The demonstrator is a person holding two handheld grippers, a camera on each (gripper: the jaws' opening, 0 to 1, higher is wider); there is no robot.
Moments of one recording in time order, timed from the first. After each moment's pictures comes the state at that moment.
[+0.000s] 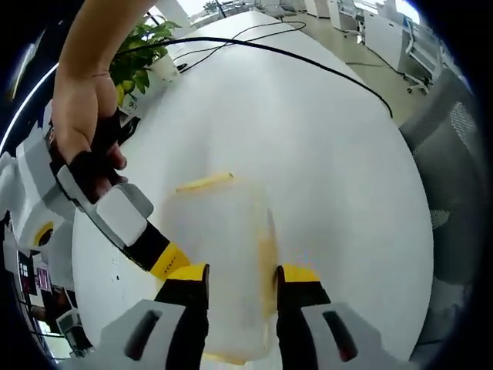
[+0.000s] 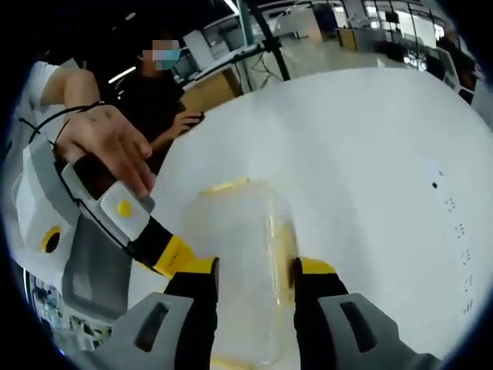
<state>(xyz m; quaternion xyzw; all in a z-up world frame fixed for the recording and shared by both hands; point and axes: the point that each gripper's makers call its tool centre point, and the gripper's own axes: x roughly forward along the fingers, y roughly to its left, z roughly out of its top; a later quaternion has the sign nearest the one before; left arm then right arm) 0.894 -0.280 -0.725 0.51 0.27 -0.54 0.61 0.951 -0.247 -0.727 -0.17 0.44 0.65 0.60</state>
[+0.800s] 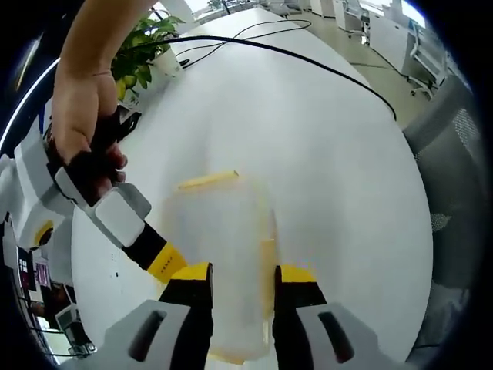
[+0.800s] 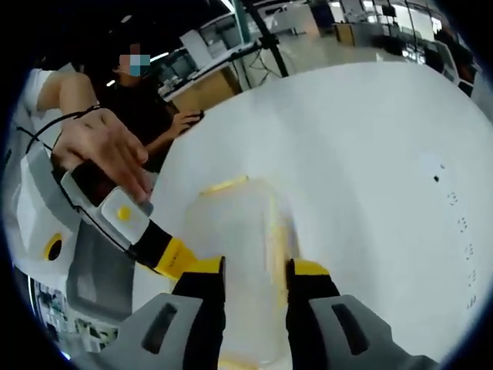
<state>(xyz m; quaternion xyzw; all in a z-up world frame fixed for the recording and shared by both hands) 0.895 -0.280 -0.727 0.52 0.27 -0.53 0.61 0.962 -0.248 -0.732 -0.16 0.45 0.65 0.59</state>
